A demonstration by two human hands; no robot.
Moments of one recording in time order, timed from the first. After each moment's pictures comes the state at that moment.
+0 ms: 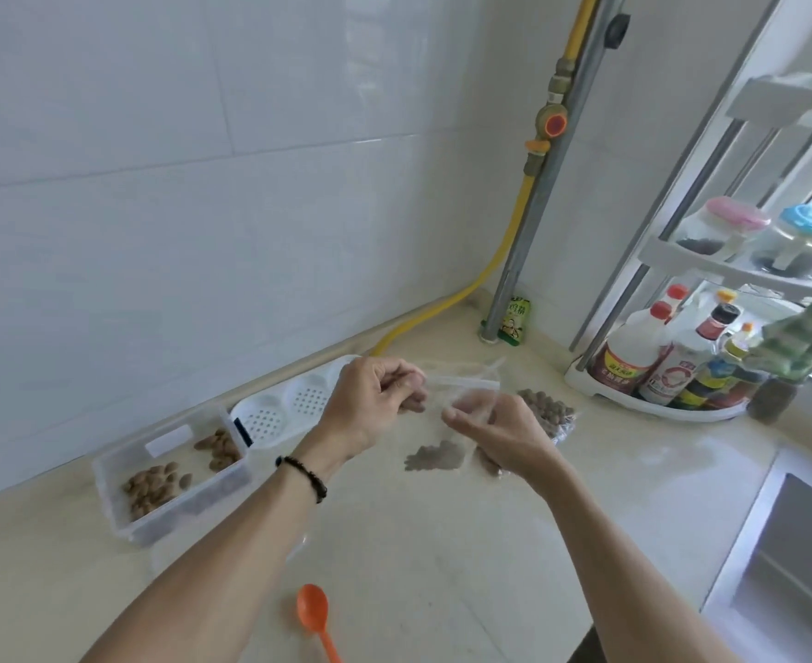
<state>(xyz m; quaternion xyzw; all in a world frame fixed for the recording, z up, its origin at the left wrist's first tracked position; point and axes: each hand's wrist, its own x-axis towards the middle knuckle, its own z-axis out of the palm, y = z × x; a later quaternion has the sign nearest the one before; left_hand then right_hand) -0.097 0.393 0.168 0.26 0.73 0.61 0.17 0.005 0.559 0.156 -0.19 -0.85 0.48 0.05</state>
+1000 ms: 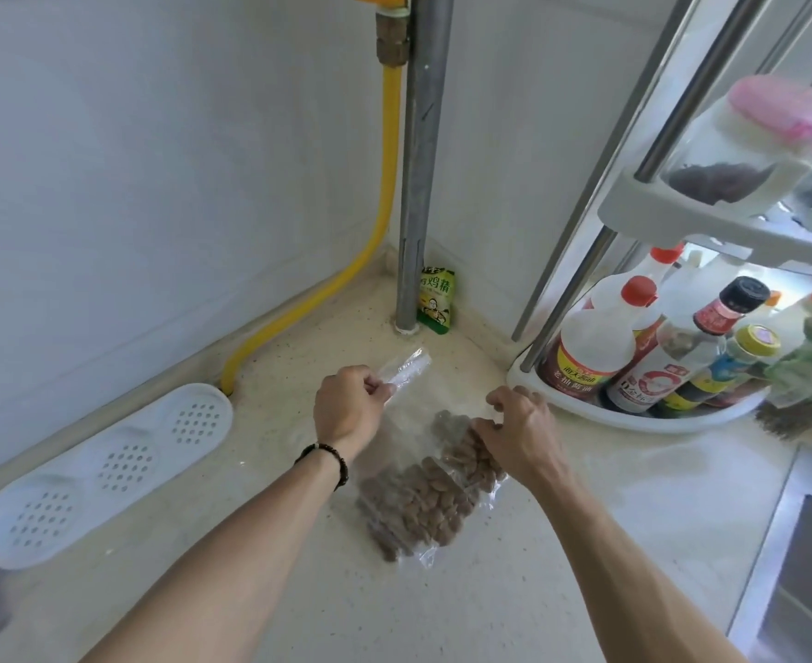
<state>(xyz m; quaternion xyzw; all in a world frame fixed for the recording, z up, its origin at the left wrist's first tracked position) -0.193 0.657 0.010 0.13 0.90 0.39 0.12 -0.052 0.817 0.016 -0.31 -0.92 0.23 0.03</state>
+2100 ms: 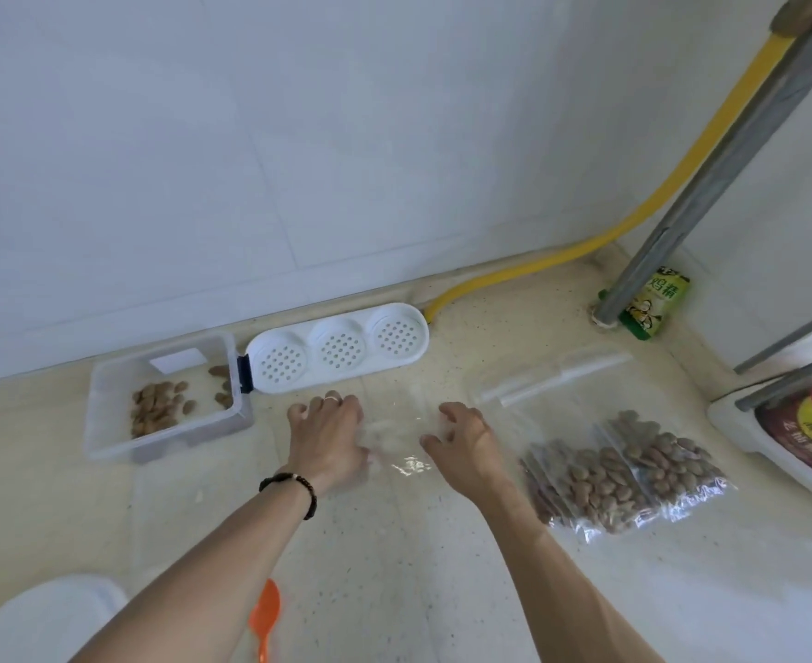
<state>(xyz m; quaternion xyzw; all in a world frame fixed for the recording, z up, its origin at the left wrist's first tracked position) -0.151 0.403 -0.009 0.07 0.98 0.07 0.16 -0.112 0.586 -0.011 -0.17 -0.88 0.42 -0.15</state>
